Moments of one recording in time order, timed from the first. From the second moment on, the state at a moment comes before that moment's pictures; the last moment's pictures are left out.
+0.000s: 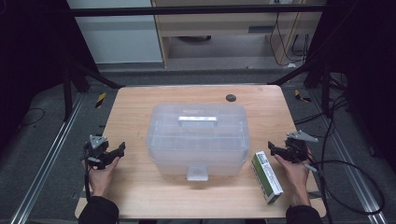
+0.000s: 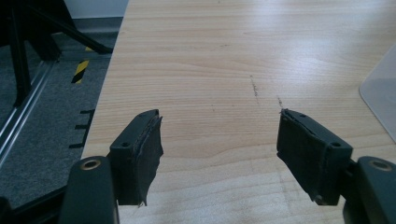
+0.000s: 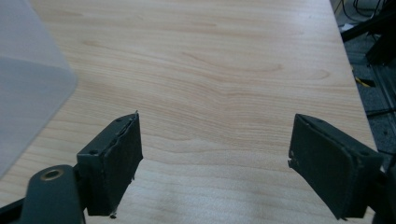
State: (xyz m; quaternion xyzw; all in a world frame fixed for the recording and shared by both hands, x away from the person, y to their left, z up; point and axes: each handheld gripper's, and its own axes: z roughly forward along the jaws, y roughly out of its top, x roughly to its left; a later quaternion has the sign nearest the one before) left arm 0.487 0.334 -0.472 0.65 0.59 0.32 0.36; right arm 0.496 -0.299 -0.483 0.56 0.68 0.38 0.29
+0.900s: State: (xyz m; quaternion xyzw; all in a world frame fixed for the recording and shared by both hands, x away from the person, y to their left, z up) left arm 0.474 0.320 -0.413 0.69 0.49 0.31 0.43; right arm 0.483 -0.293 -0.470 0.52 0.70 0.39 0.29
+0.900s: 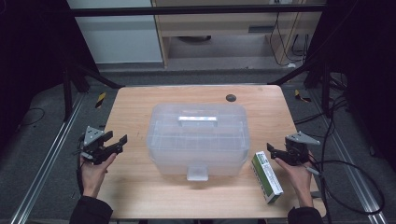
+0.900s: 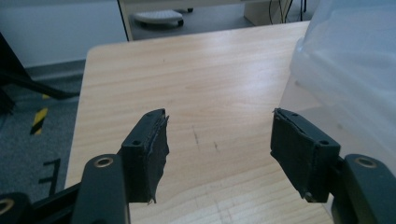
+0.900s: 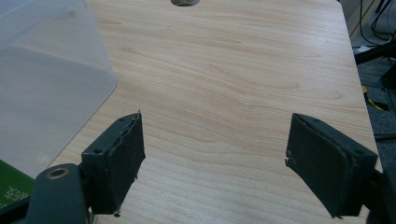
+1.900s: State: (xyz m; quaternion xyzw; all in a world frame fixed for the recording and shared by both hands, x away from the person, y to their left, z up) left arm 0.483 0.304 -0.348 0.74 0.39 0.29 0.47; right arm 0.482 -0.290 -0.472 0.51 0.72 0.39 0.28
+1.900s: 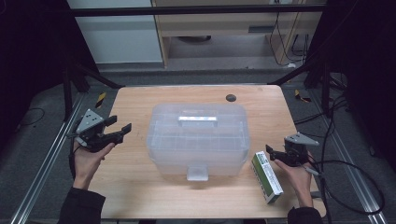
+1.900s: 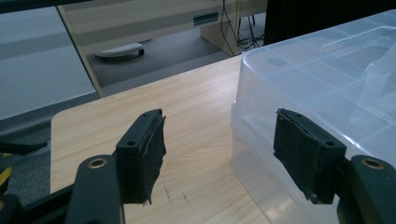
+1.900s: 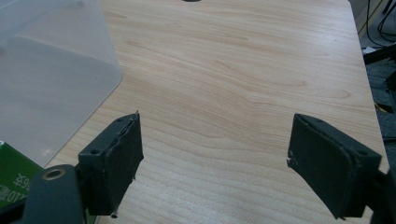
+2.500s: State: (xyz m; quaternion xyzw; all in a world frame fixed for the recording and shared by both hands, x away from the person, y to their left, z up) left arm 0.495 0.287 -0.325 0.77 0.33 0.29 0.46; right arm 0.484 -0.292 -0.473 0.51 0.72 0.38 0.28
